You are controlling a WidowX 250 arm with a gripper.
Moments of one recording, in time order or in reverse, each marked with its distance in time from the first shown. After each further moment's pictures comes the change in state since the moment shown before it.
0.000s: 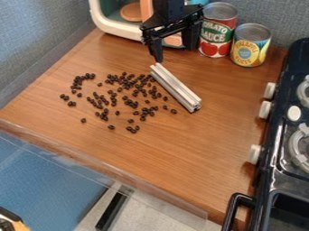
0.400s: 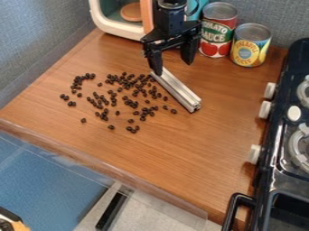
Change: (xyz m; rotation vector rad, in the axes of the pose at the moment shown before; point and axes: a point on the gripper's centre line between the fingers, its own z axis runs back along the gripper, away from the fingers) arm -0.008 0.005 -0.020 0.058 0.058 0.016
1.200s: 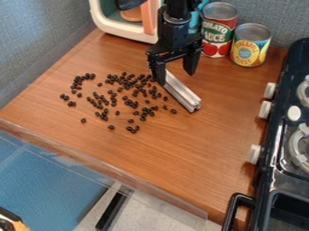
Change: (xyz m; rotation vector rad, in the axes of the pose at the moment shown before) arm -0.006 -0.003 -0.023 0.020 -0.022 -0.007
